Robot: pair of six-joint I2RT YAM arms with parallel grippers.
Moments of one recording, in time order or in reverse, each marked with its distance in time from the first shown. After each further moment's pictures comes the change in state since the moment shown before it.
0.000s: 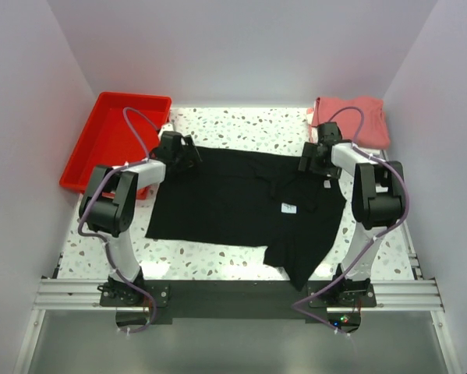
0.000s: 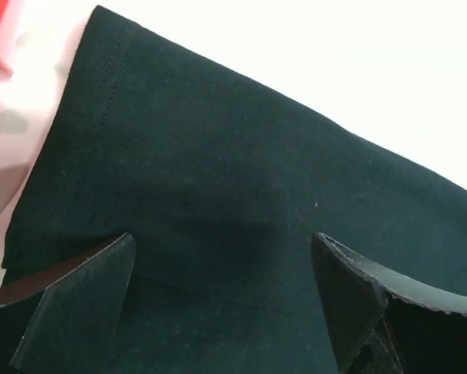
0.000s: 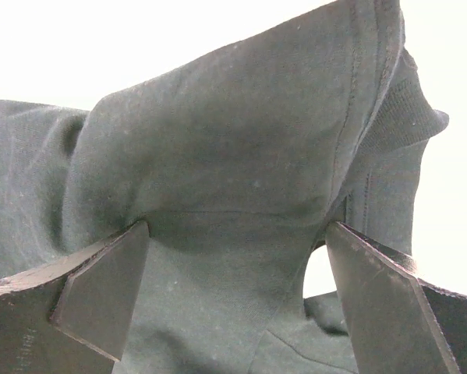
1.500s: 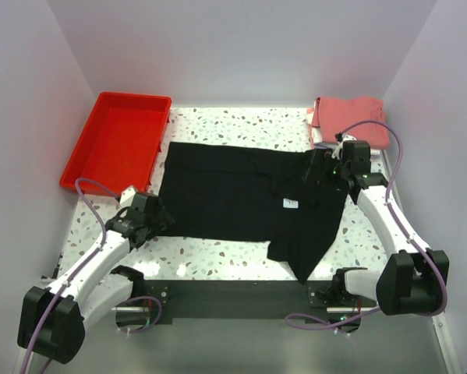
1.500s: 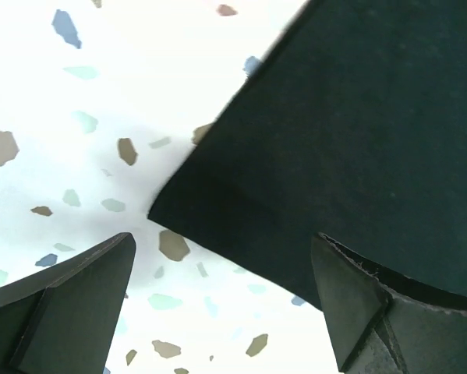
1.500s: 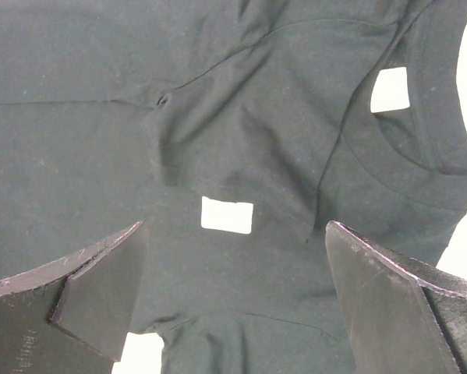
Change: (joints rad) left arm -0.055 -0.965 -0.594 -0.688 -0.145 -0.338; right arm -0.018 -0.688 -0.342 0.001 -0.283 0.003
